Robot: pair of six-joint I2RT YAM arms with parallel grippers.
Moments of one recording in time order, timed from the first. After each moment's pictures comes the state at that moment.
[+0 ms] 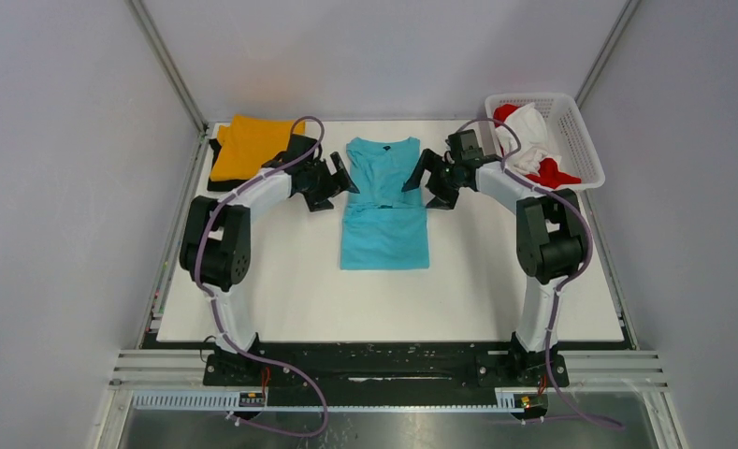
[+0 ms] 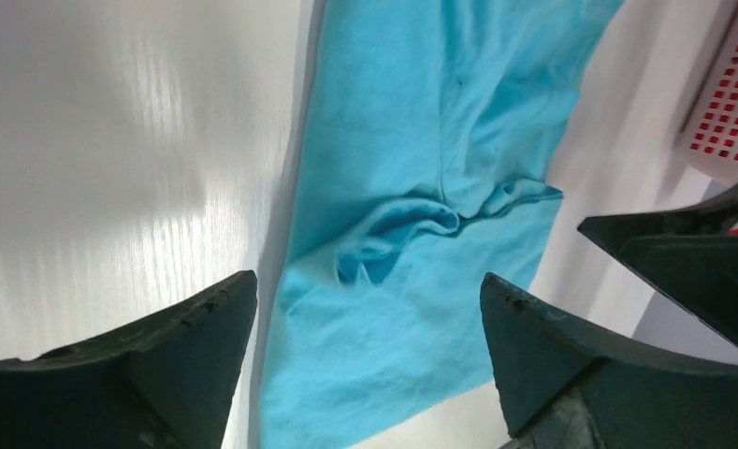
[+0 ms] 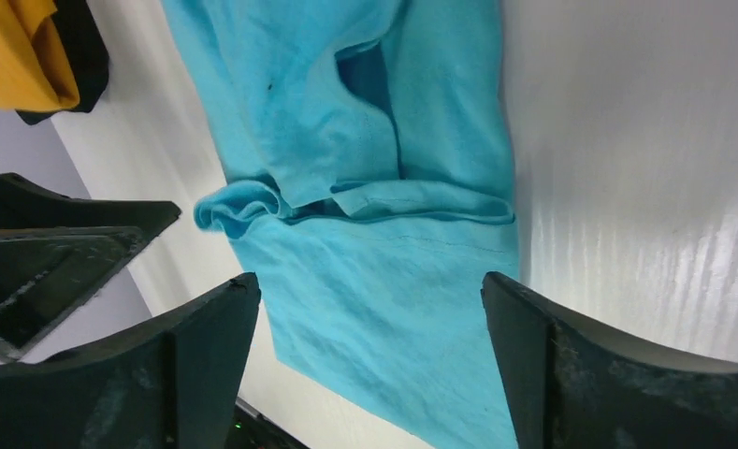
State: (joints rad) left arm -0.29 1.93 1.37 -0.37 0.32 -0.72; right arm 0.29 1.99 1.43 -0.41 -0.39 0.73
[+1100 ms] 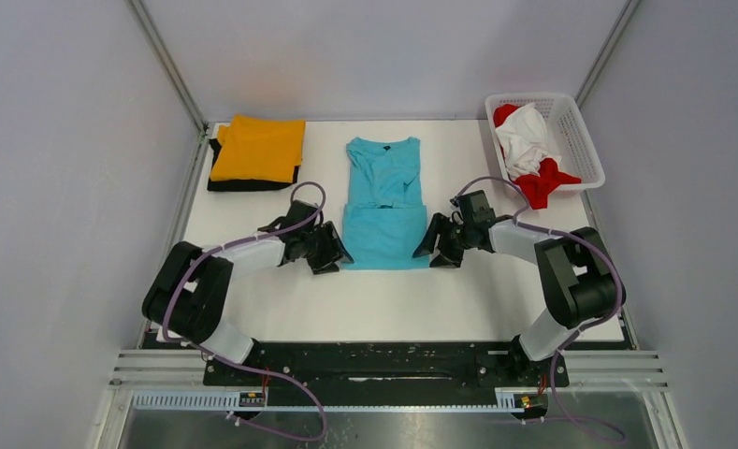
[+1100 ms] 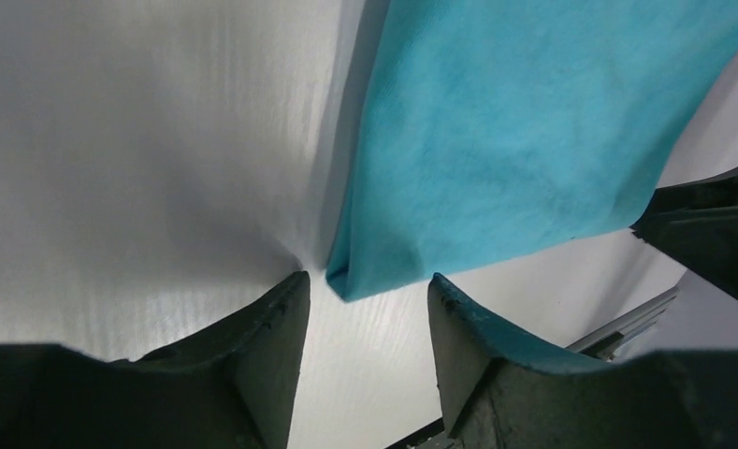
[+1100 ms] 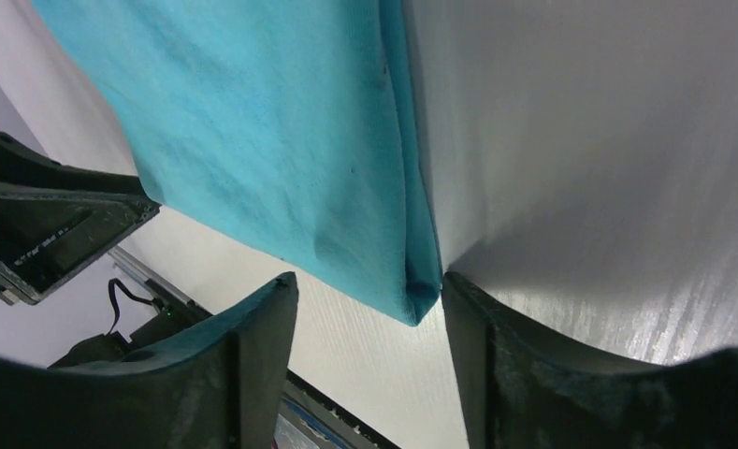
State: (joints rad) left arm -0.43 1.52 0.70 -0.19 0.29 -0.85; right arm 0.33 1.63 0.77 -0.20 -0.48 0.71
